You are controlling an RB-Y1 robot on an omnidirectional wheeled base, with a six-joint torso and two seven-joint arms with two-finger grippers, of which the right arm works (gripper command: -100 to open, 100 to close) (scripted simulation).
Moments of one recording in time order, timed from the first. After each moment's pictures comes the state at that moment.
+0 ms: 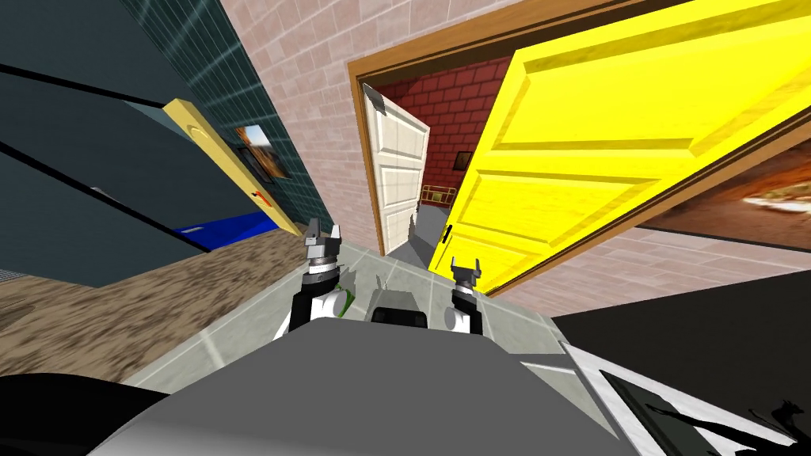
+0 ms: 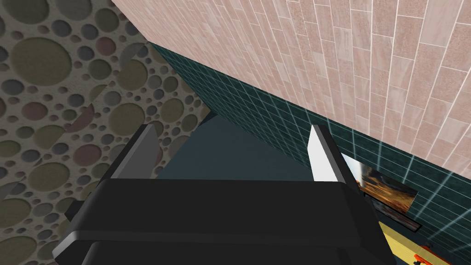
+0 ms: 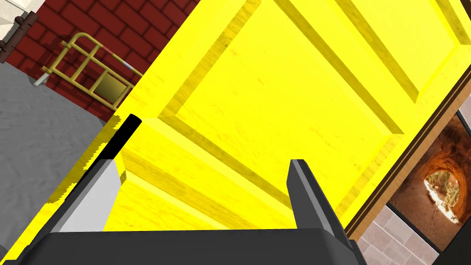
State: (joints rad) arm 0.39 -0.07 0.07 -1.70 -0.45 -0.71 -0.46
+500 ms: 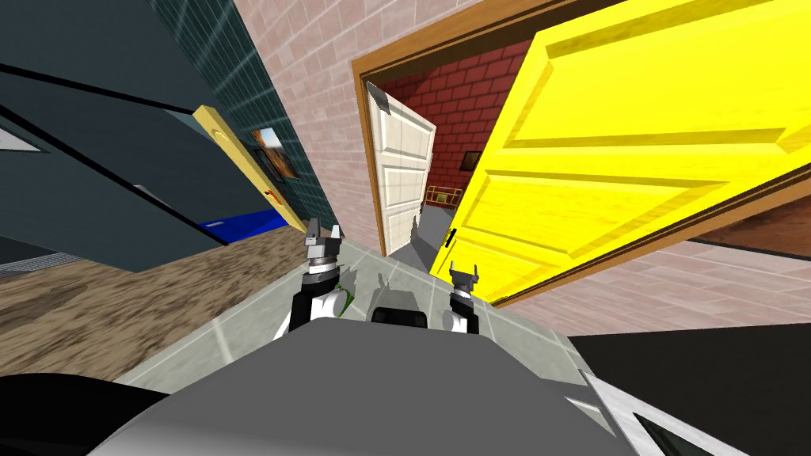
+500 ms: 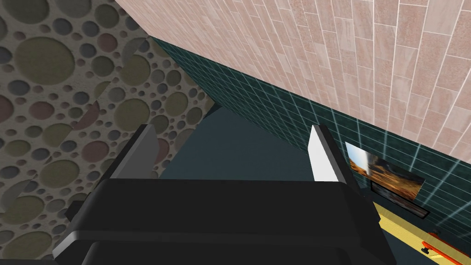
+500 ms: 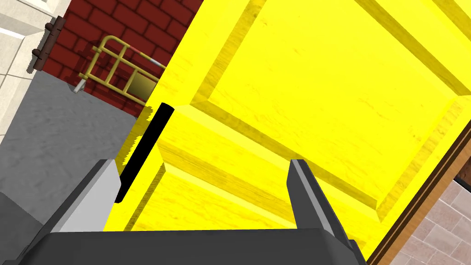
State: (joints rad) arm 0.38 -0.07 0.08 -1.59 -0.51 -0.76 -0.56
